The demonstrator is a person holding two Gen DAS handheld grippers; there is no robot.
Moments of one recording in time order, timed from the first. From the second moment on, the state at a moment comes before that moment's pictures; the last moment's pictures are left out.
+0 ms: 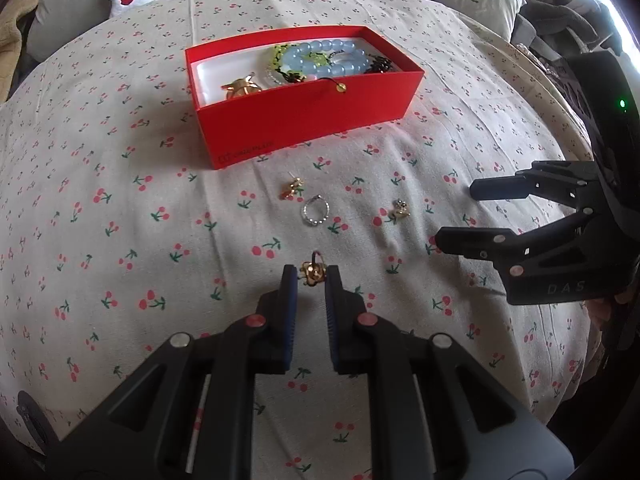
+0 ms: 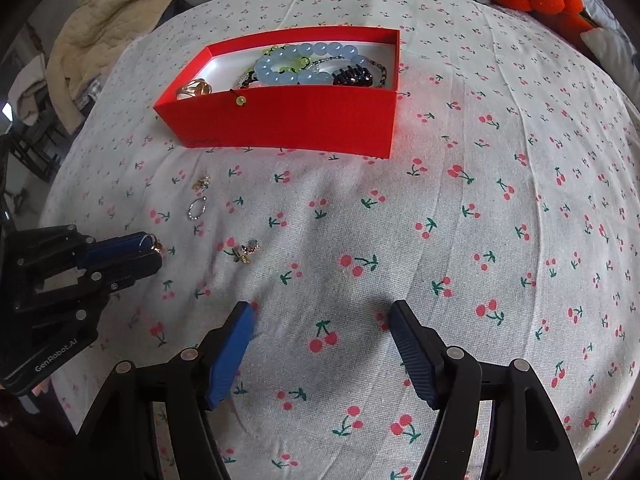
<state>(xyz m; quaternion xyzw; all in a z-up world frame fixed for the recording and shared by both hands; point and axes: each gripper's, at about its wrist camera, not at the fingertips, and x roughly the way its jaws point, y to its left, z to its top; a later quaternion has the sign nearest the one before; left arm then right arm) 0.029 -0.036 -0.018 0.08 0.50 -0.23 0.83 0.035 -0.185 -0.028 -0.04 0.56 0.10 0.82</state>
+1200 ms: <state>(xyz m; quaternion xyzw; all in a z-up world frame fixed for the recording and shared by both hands) 0.038 -0.001 -0.007 0.05 0.50 -0.18 0.85 0.065 -0.169 -0.017 0.03 0.60 0.09 0.80</state>
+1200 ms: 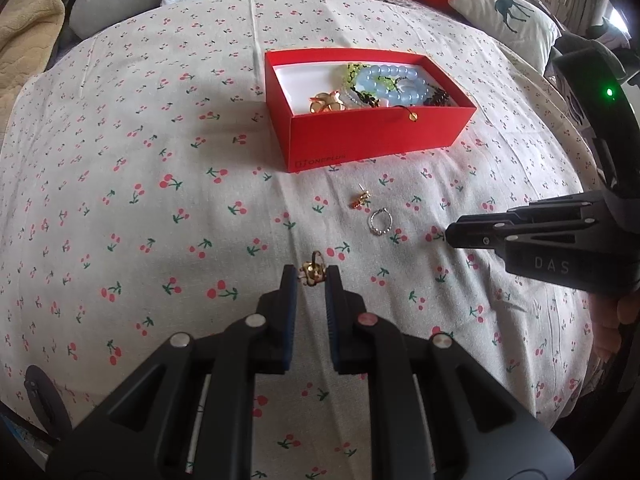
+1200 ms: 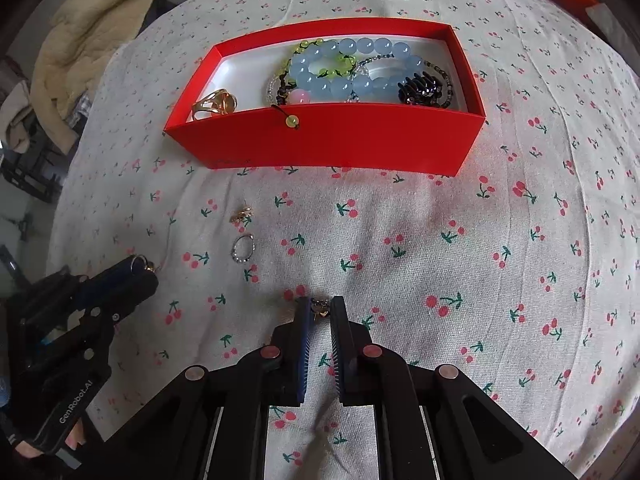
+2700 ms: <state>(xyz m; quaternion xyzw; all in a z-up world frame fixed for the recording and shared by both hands) 0.152 -0.030 0.029 -0.04 0.41 -0.19 0.89 0.155 -0.199 0.025 0.20 0.48 0.15 0.84</state>
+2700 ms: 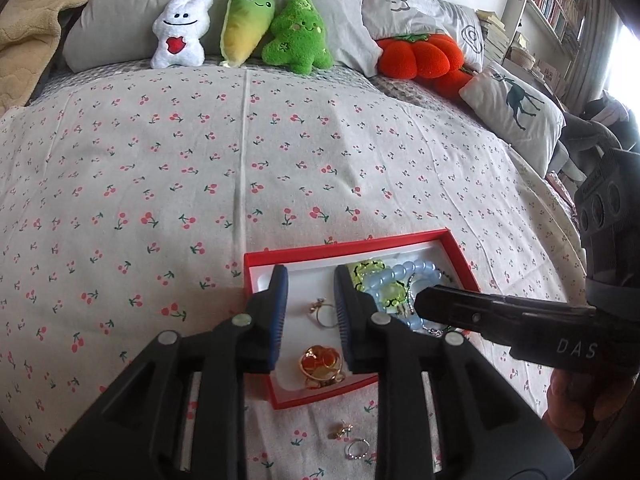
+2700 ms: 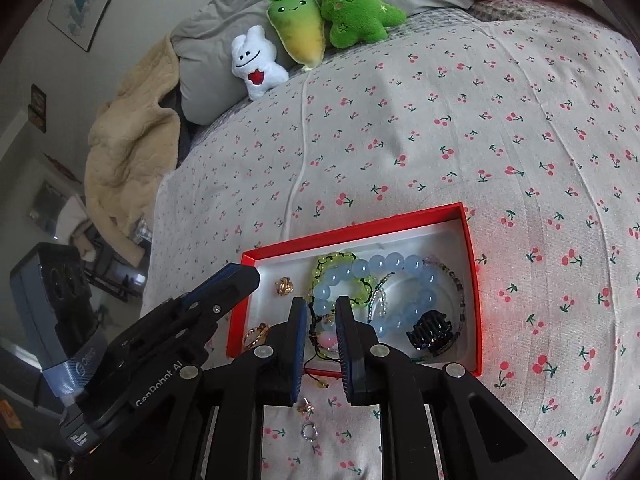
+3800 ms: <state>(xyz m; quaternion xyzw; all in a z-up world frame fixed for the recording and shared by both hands) 0.064 -0.012 -0.007 0.00 0.52 -0.14 0.84 0.048 -0.209 0.001 0.00 0.50 0.05 0.86</state>
